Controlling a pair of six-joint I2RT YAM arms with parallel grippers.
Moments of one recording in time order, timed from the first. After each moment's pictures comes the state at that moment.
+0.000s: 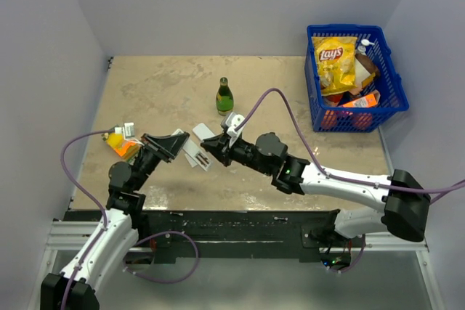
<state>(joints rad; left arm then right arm) -0.23 0.54 0.15 0.62 0.34 -1.02 1.09 1.29 0.83 0.47 0.01 0.07</state>
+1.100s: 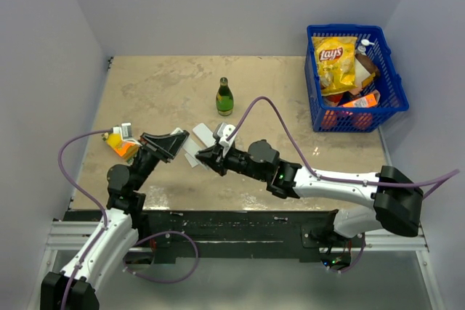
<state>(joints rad) -0.23 0.55 0.14 0.74 0.36 -1.07 1.13 1.36 0.79 0.53 -0.02 0.08</state>
